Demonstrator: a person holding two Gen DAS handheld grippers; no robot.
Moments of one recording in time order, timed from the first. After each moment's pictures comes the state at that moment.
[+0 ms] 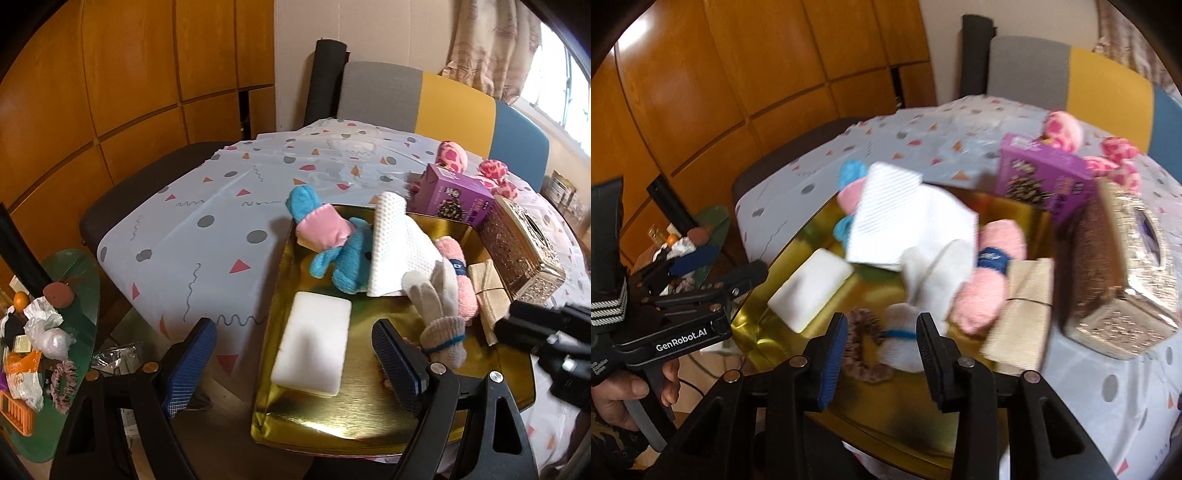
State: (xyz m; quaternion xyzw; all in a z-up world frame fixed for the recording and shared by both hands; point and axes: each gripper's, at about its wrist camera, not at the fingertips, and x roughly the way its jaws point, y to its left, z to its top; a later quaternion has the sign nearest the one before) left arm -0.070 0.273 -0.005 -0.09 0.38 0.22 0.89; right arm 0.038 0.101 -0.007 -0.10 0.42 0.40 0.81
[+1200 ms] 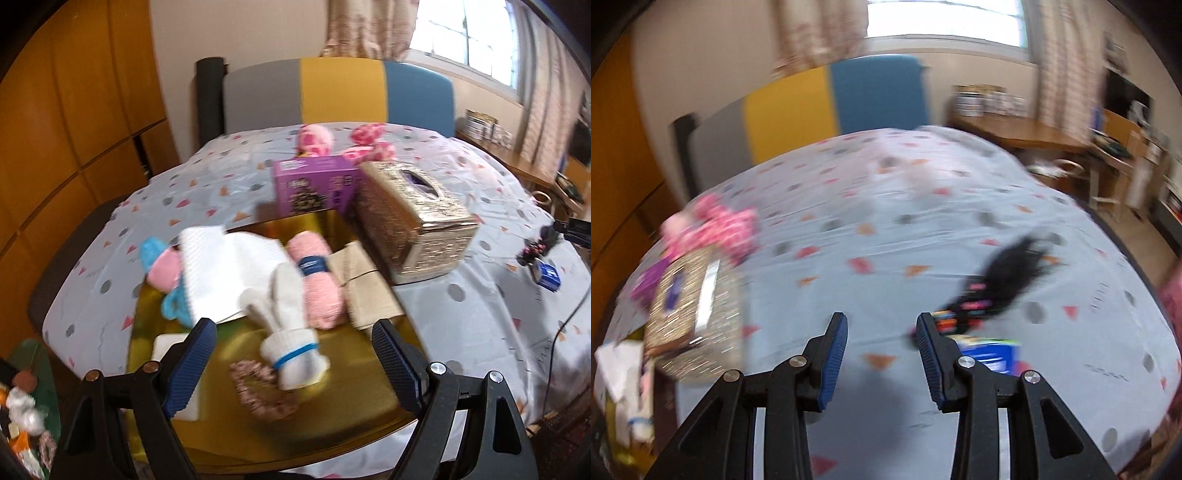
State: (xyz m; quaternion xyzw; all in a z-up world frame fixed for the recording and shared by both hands) left arm -0.018 0.145 0.014 0.01 0.38 0.07 0.92; right arm 0.128 -0.273 0.011 0.09 0.37 -0.05 0.92
